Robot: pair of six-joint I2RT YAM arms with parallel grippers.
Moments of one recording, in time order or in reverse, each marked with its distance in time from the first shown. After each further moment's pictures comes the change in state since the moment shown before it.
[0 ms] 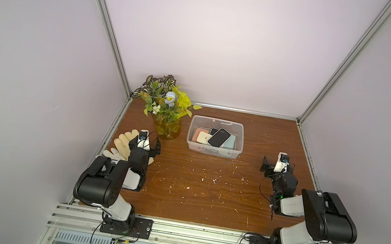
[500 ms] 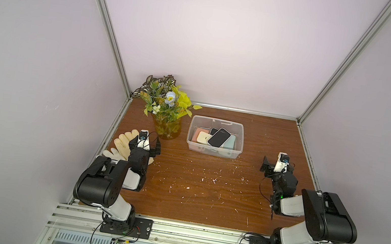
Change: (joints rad) left arm 0.000 0.000 0.000 0.000 0.000 0.000; right arm 0.000 0.000 0.000 0.000 0.000 0.000
